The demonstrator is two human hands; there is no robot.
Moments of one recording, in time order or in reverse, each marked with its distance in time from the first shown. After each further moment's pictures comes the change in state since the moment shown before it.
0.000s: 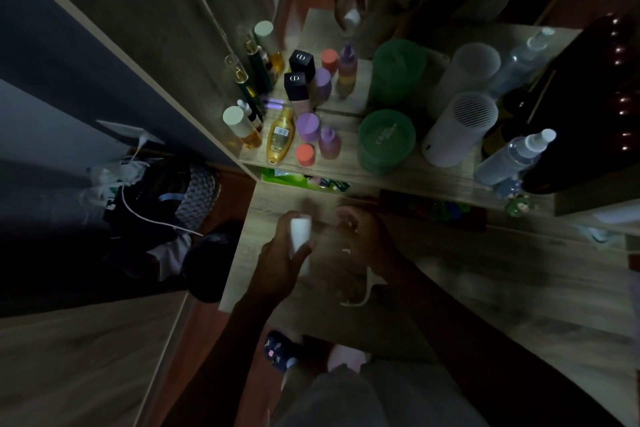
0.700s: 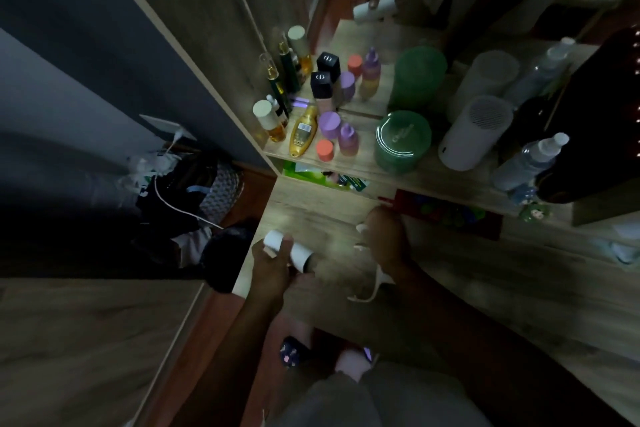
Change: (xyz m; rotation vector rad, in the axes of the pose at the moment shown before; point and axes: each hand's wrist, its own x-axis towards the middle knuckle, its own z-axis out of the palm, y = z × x) left_hand -0.036 -0.006 0.004 -0.789 0.394 -0.578; right_hand 0.007 0.048 0.017 -0.327 0.082 0.159
